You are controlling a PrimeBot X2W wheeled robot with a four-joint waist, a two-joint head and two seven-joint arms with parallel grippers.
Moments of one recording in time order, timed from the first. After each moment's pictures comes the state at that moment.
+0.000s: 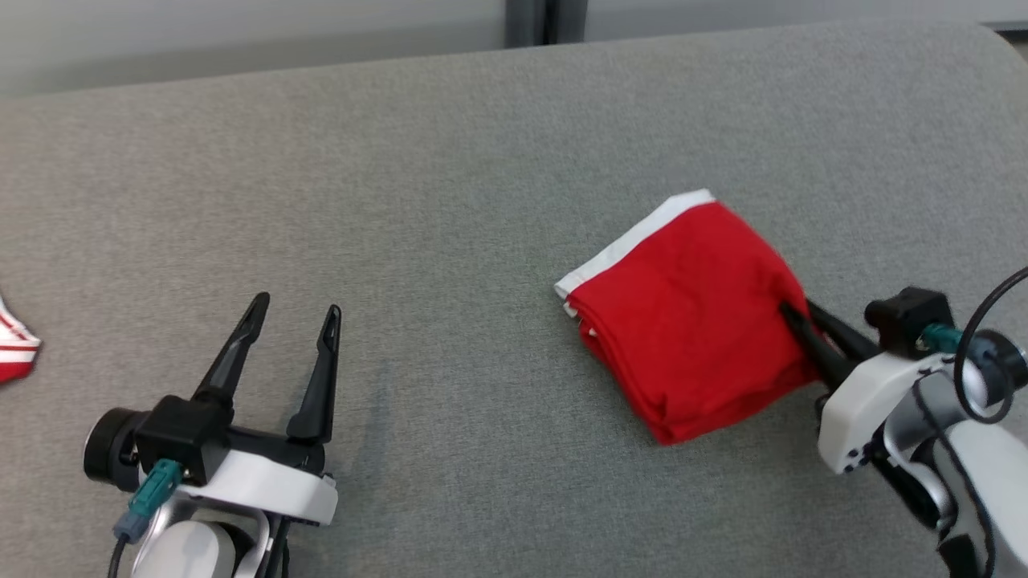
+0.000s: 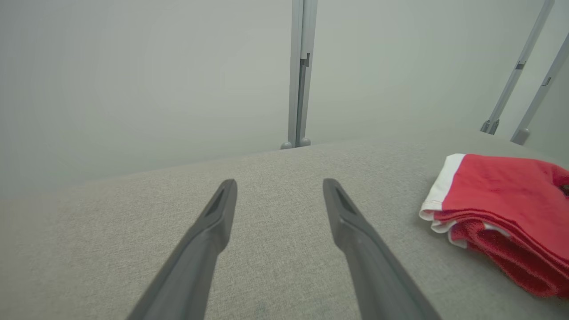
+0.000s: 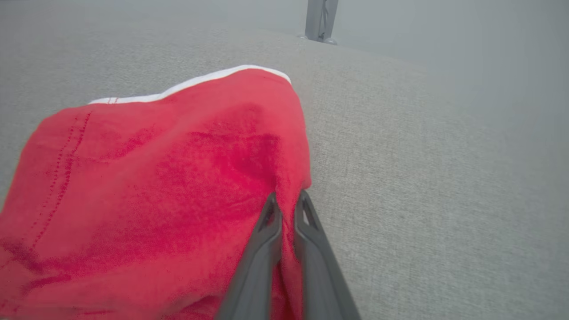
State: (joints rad) left arm -0.12 0.26 -0.27 0.01 -0.32 0.07 -0.20; right arm -0.35 -0.34 0.36 0.31 0.35 0.13 0.11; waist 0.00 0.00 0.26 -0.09
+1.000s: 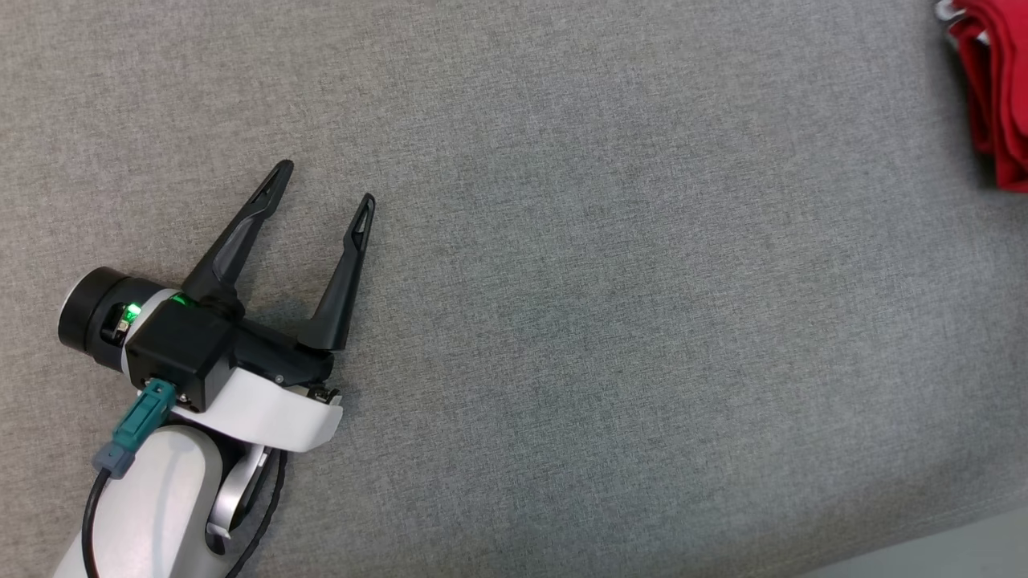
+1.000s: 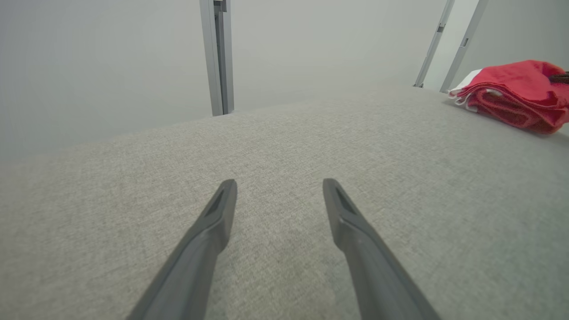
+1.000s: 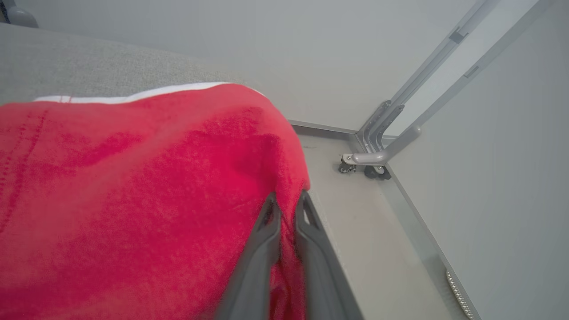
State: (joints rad) left arm -0.34 0.34 -0.33 -0.10 -0.25 0.02 -0.13; right arm -0.83 -0.60 0.13 0.88 0.37 0.13 -0.21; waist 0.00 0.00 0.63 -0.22
